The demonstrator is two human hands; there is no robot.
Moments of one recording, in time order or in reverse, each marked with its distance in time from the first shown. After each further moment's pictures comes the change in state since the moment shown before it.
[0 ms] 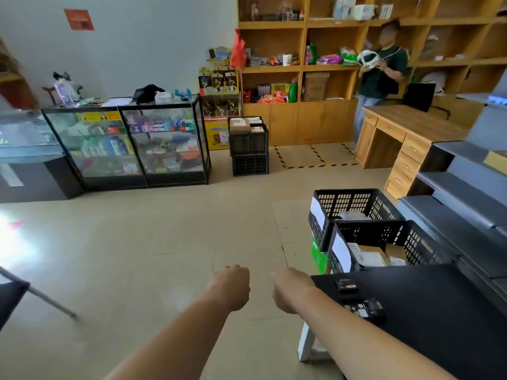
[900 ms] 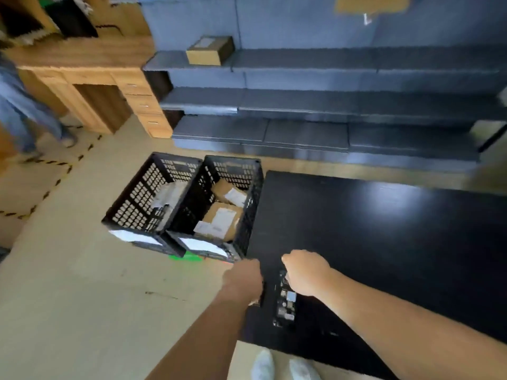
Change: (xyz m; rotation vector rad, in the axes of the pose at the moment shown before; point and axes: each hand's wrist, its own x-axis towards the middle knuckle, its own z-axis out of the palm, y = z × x) left_hand 0.317 0.310 0.031 0.293 -0.383 0.961; right_hand 0.055 0.282 0.072 0.582 -0.065 1.002
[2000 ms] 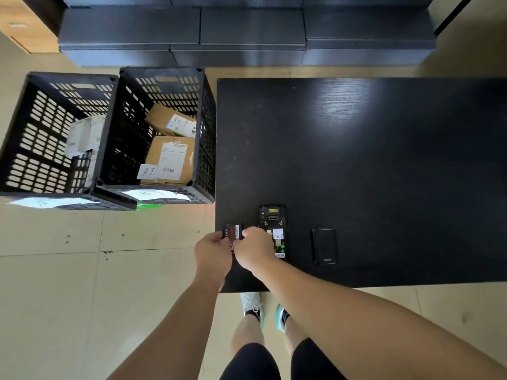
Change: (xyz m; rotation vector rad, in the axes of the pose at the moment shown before) left_hand 0.050 -0.055 0.121 -1.006 0.055 -0.399; right_hand 0.078 -0.090 0.135 1.019 0.051 0.735
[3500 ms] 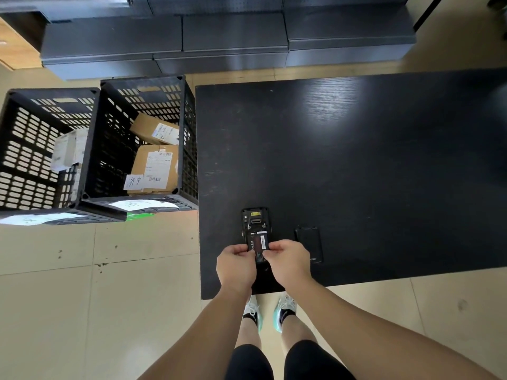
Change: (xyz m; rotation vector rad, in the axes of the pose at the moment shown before) left_hand -0.047 -0.001 0.067 -0.089 -0.035 -0.086; right_hand -0.008 0.090 -0.052 0.274 0.204 0.127
